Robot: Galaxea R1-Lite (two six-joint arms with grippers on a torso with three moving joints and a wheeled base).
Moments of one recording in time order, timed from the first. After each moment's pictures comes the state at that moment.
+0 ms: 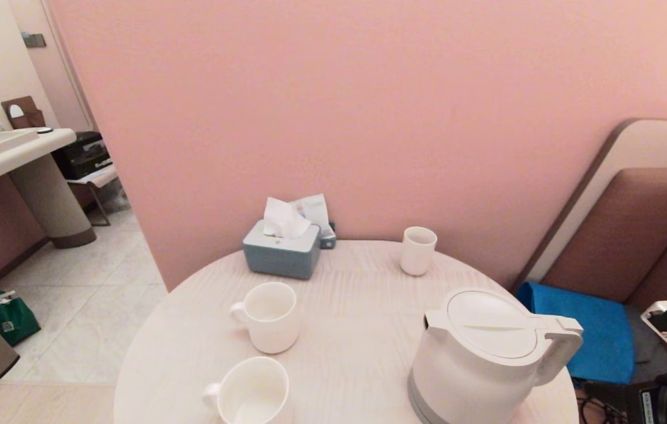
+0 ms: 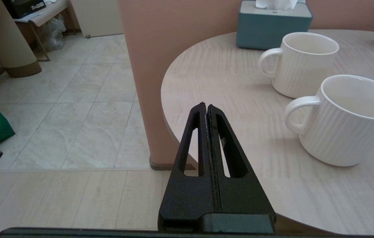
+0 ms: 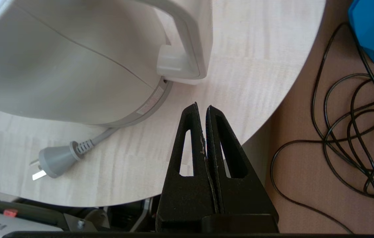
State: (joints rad) left arm 0.00 0.00 0.00 0.00 0.00 -0.01; right arm 0.03 1.16 -0.36 -0.05 0.16 0.06
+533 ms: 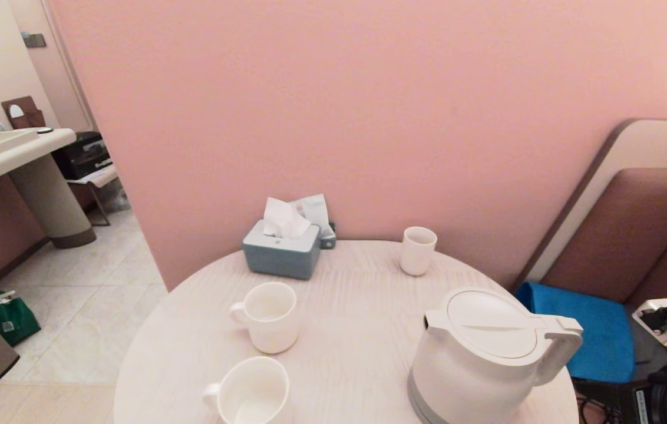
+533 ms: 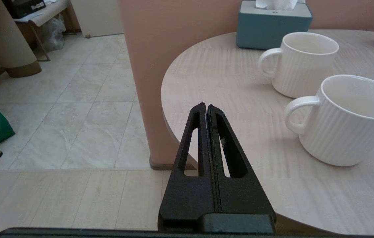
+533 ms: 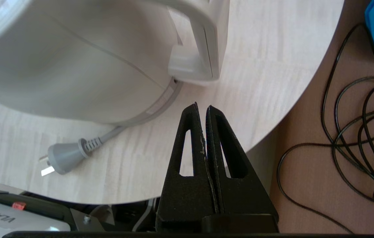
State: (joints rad) left arm 0.00 0.00 0.00 0.00 0.00 -0.01; right arm 0.04 1.19 -0.37 -0.06 0.19 0.06
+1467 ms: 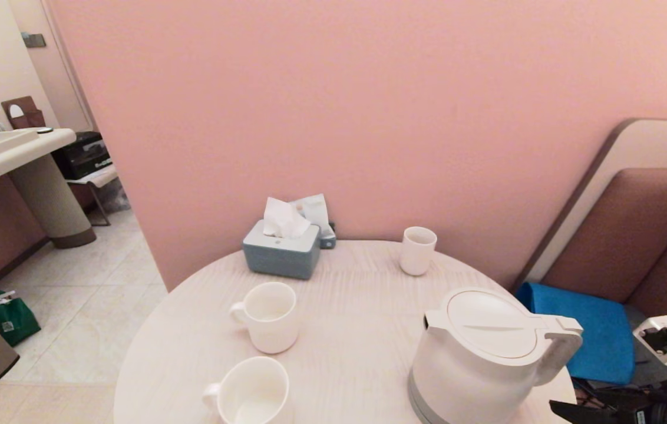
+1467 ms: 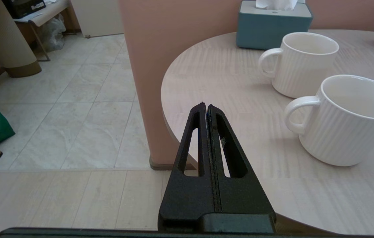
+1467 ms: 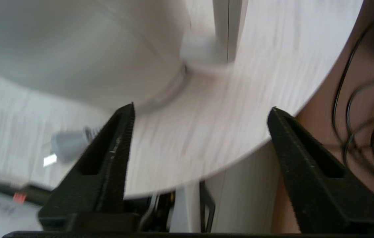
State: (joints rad) left arm 0.00 0.00 0.00 0.00 0.00 -0.01; right arm 0.06 1.16 -0.27 -0.17 0.21 0.07
